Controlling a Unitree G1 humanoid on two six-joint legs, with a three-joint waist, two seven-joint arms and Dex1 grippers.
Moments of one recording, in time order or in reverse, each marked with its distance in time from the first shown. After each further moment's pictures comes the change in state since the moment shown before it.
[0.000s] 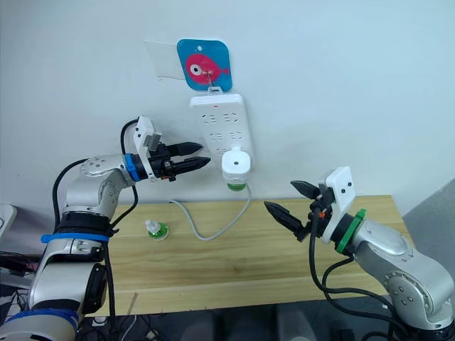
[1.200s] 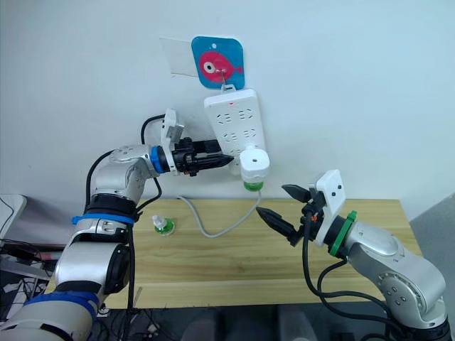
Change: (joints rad) left arm -0.154 -0.149 -0.004 0.129 0.039 0.047 -0.164; right arm -0.009 0.002 0.061 0.002 -0.003 -0.015 0.004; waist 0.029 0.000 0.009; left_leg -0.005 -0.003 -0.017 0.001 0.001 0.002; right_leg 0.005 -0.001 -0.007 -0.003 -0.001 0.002
